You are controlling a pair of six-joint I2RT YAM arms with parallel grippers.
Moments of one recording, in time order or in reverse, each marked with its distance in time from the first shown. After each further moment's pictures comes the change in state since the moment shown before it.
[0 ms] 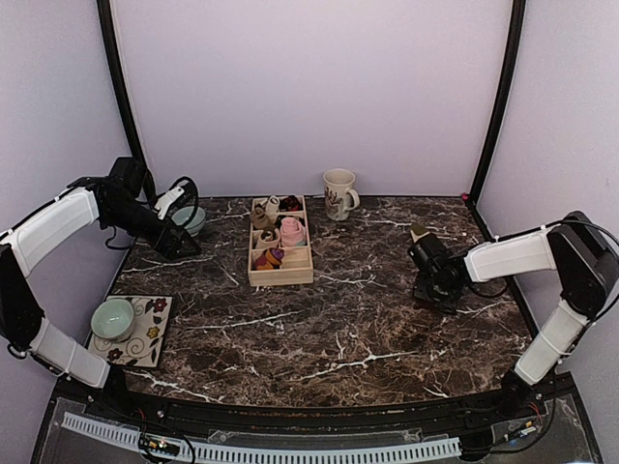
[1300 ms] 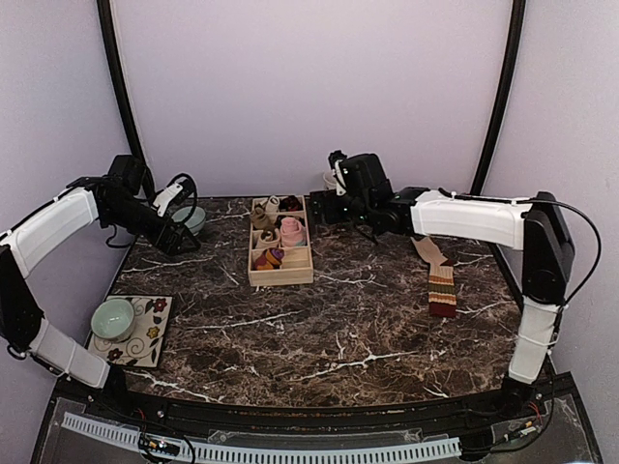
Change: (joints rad) left arm -0.002 0.003 0.000 0.040 -0.052 -0.047; right arm 0.278 0.274 0.760 0.271 -0.083 -0.680
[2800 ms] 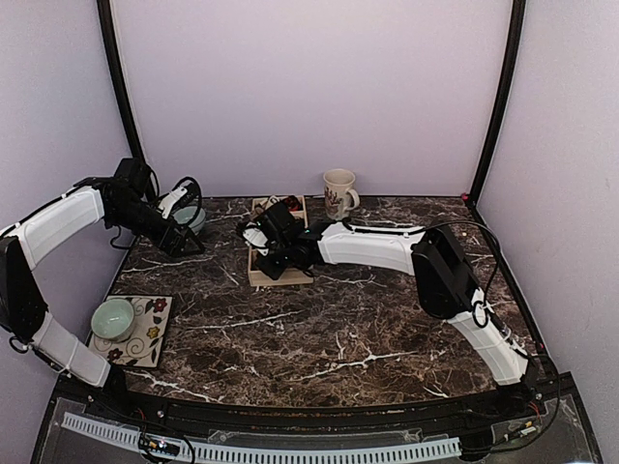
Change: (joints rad) left arm -0.001 0.043 0.006 -0.008 0.063 -0.002; right arm 0.148 0.593 0.610 -0.314 -0.140 -0.444
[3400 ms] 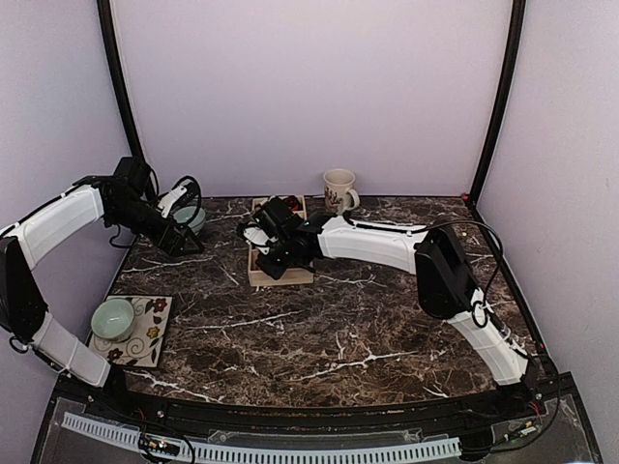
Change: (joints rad) left arm 0.000 0.000 0.012 -0.014 -0.007 0.004; right arm -0.001 0.006 0.075 -0.155 -0.057 0.029
